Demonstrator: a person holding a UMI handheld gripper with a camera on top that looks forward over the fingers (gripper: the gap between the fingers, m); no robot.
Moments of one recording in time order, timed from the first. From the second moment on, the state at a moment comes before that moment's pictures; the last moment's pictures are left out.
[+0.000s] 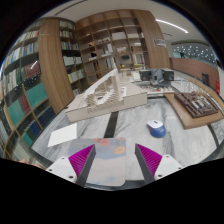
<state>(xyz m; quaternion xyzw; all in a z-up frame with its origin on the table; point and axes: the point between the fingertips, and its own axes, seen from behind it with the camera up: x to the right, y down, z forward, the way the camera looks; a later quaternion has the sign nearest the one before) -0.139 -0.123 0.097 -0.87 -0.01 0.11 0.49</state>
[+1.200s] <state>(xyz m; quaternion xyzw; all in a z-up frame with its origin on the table) 0.032 0.053 0.032 -0.88 0.06 0.00 0.47</state>
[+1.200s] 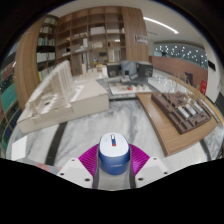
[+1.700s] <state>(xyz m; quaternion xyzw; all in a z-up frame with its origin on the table) -0.200 -0.082 -0.017 -0.90 -0.04 0.01 0.44</state>
